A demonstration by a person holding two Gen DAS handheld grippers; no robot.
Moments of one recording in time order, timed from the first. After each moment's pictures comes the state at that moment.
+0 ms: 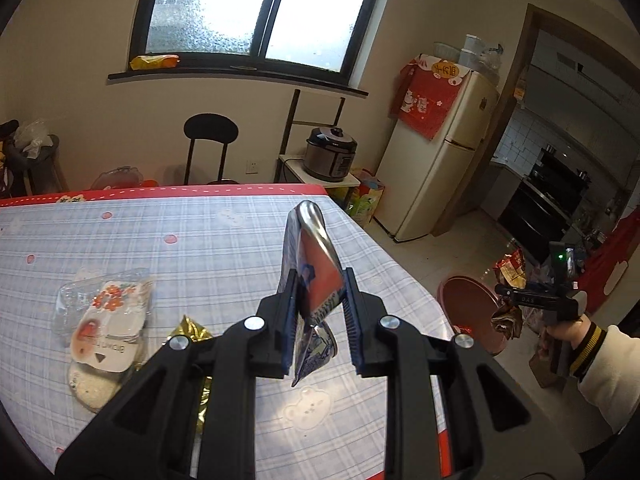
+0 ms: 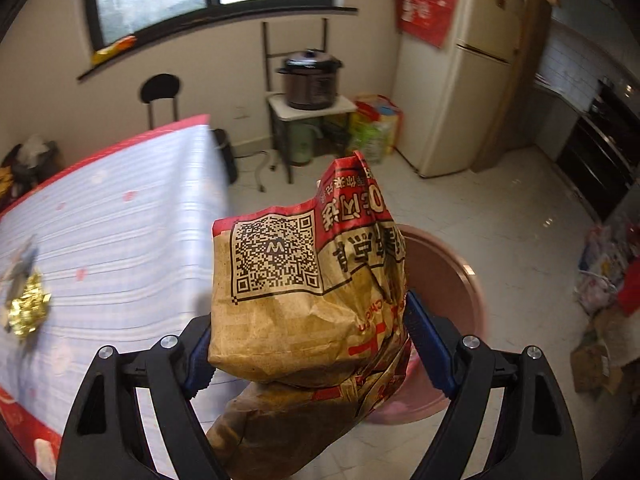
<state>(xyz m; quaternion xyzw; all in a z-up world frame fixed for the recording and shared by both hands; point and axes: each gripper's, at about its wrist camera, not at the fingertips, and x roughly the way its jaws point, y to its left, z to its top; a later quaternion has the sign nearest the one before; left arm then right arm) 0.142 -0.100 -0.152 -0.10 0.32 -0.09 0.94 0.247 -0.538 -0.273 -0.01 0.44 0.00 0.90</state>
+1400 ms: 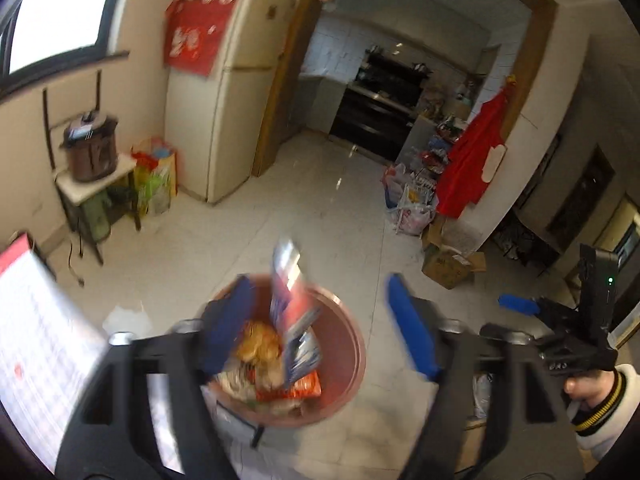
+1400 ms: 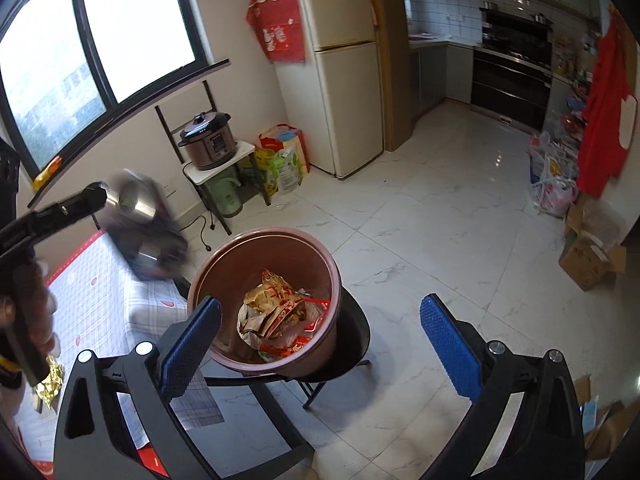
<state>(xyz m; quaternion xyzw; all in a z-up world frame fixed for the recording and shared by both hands) 0.294 -0.476 -0.176 0.01 0.34 -0.43 0.83 0.106 -0.705 -0.237 0.16 0.37 -0.12 0.91</state>
